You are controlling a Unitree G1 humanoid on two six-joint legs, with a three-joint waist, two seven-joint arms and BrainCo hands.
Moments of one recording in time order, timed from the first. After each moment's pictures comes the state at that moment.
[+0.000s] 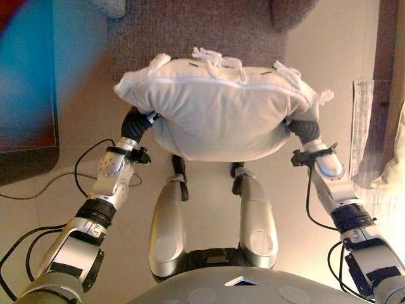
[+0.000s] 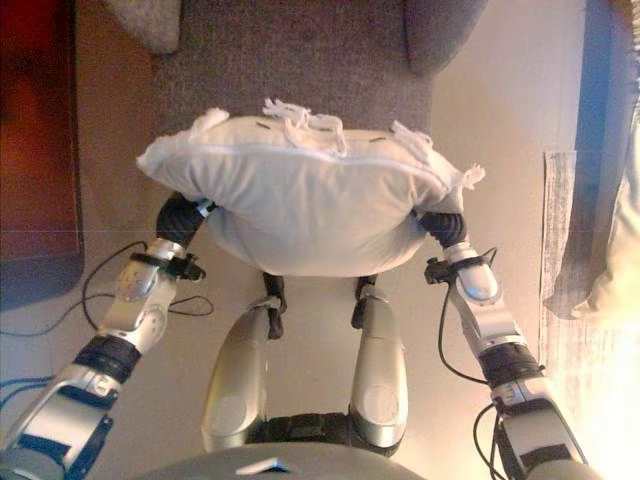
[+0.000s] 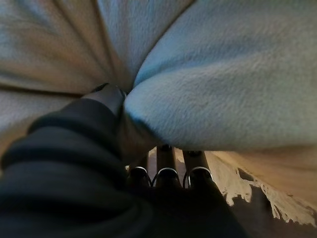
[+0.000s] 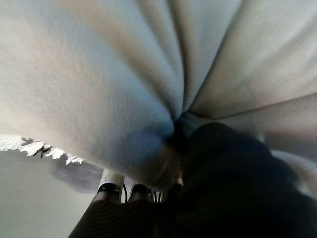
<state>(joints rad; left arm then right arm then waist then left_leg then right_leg) -0.33 0.54 -0.31 0.45 -0.72 -0.49 -0.19 -0.28 -0.54 0.18 0.31 0.40 -0.32 0.06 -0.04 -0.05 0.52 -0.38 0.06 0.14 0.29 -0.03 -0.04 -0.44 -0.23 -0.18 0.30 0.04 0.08</state>
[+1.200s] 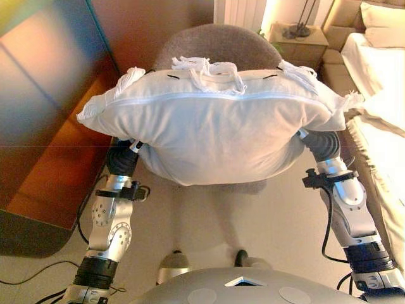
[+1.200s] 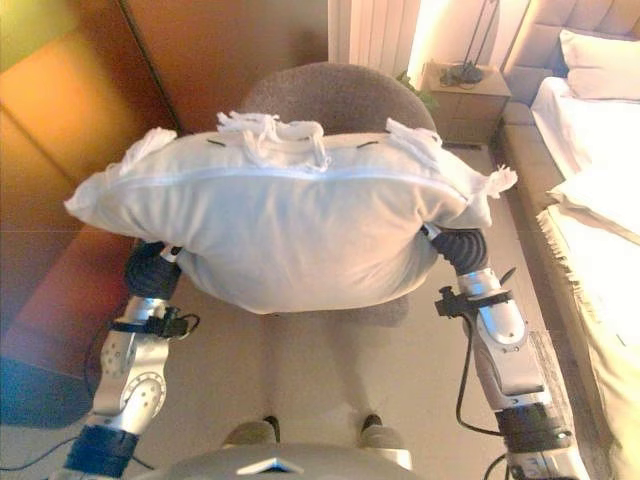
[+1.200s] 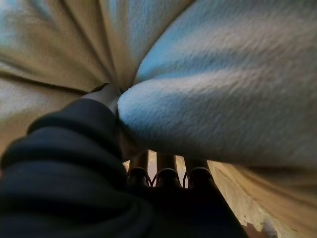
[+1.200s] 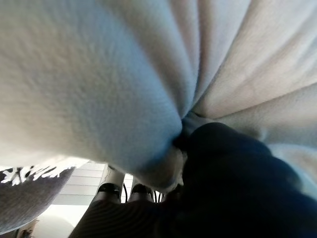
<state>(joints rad) 0.11 0.39 -0.12 -0.03 -0.73 -0.48 -0.19 0.02 -0.52 0.07 -0.11 0.41 -0.35 0.12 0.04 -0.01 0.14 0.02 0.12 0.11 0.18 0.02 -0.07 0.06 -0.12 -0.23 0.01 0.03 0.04</state>
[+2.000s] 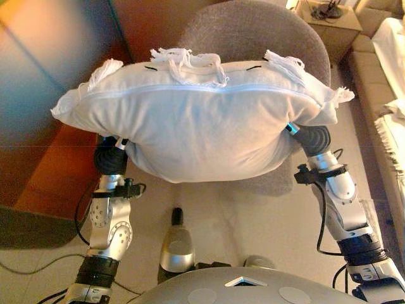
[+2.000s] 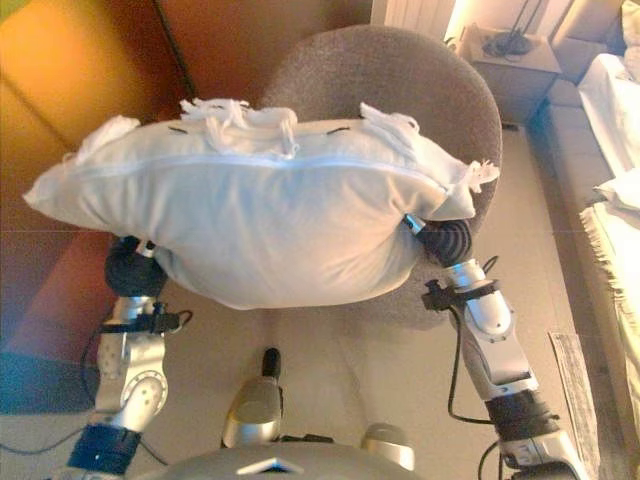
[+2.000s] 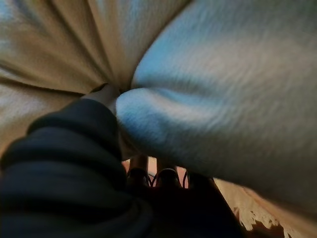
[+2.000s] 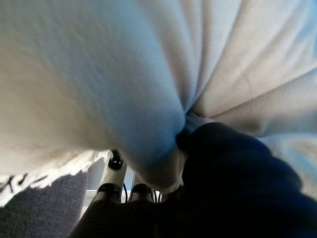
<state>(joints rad) 0.05 0.42 -0.09 -0.01 -0.75 -0.55 -0.11 -0.03 -0.46 0.13 -0.12 0.46 -0.38 0.13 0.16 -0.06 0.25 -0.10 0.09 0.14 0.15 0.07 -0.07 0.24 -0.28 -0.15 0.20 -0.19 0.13</state>
